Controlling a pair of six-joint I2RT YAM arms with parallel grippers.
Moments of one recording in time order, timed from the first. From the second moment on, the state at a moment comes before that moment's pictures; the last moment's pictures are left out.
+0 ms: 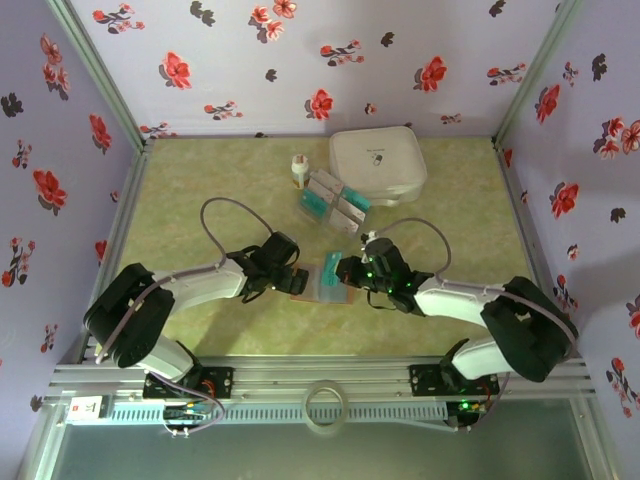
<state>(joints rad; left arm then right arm) -0.80 1.52 0.76 -0.32 -0.21 -0.39 0.75 1.39 0.48 0.30 -0.19 0.96</state>
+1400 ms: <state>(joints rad) -0.81 1.47 0.73 -0.31 -0.24 -0.39 0.78 1.45 0.39 0.51 -0.18 0.97</state>
